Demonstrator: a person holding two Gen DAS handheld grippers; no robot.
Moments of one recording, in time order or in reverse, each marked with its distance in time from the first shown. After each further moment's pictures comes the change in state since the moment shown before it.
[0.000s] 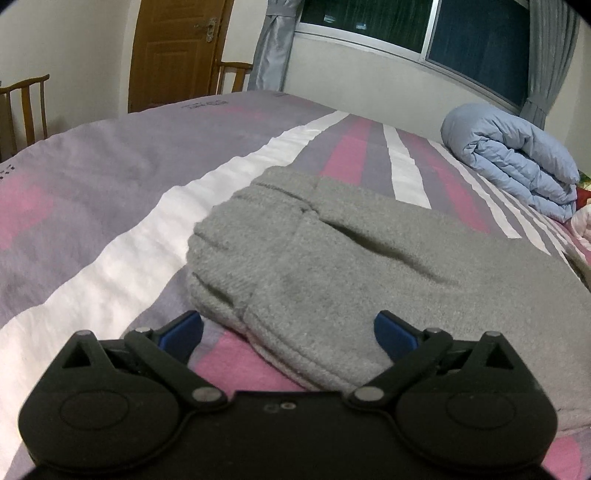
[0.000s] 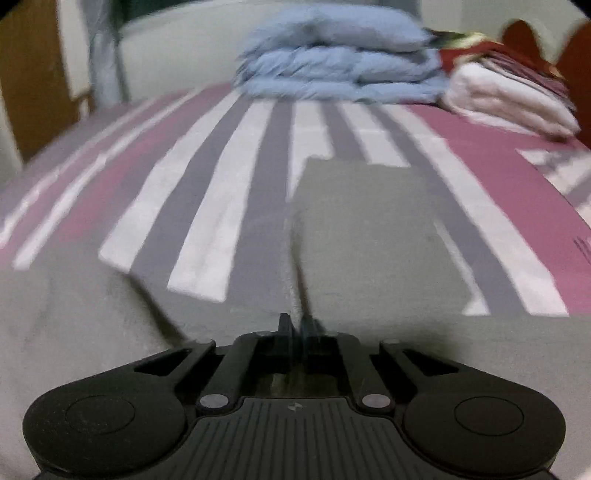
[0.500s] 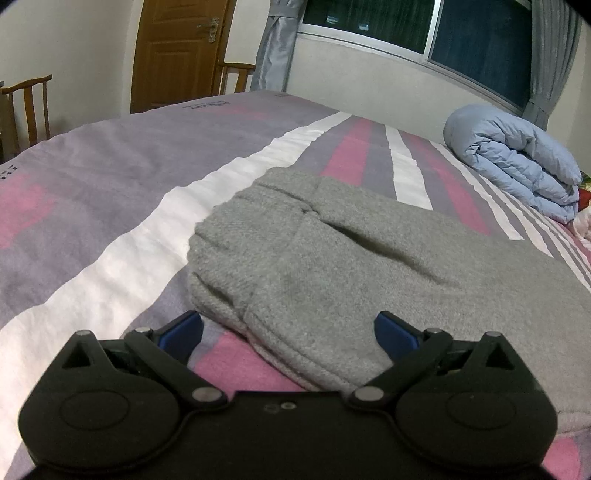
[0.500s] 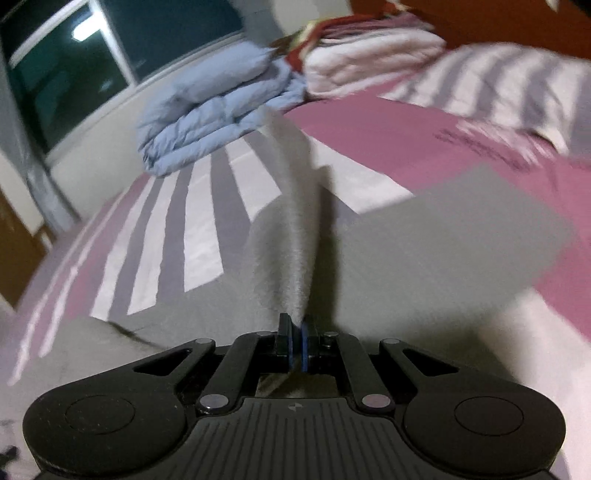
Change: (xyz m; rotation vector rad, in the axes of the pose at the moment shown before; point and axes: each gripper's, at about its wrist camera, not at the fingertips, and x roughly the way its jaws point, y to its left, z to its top) left arm -0.002 -0.002 -0.001 -0.004 -0.001 0.010; right arm -0.105 -0.108 -0.083 0.404 -0.075 0.015
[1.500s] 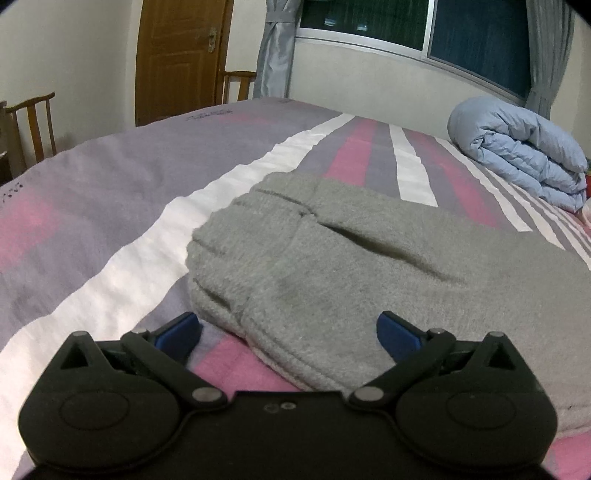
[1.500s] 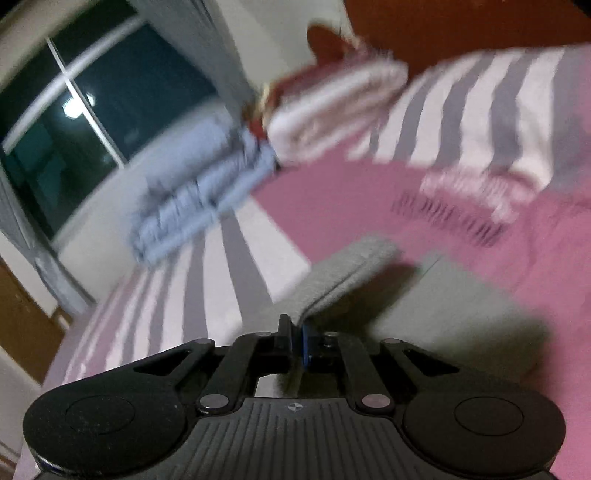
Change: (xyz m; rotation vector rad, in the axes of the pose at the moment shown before) left arm -0.002 -0.008 -0.001 0.042 -0.015 0.045; right arm -0.025 -0.100 0.092 0.132 -0.249 0.068
